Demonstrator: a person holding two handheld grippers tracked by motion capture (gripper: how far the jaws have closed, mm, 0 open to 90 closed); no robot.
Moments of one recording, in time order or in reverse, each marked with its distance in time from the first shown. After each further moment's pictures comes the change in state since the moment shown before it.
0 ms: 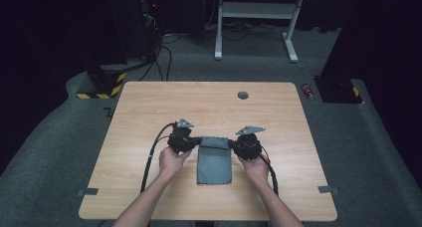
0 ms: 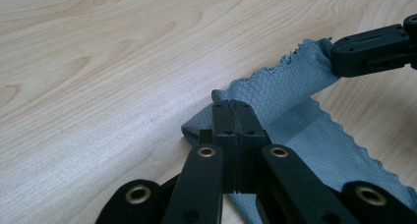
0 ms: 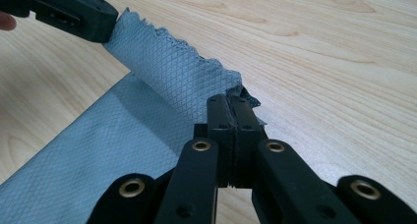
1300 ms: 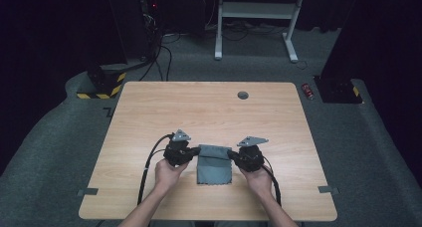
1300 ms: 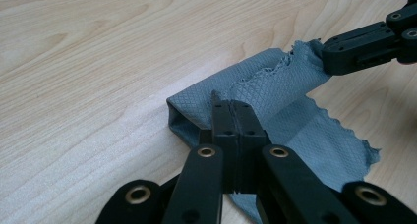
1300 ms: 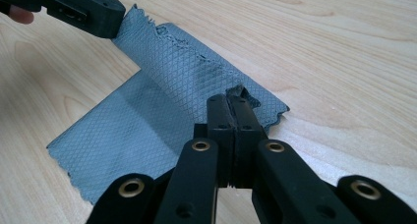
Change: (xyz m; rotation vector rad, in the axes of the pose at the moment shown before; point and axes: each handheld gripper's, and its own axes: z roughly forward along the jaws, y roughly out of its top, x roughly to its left) left arm -0.020 -0.027 -0.021 -0.025 -0.024 0.039; right arm 0.018 -0.023 -0.019 -0.006 0.063 -0.032
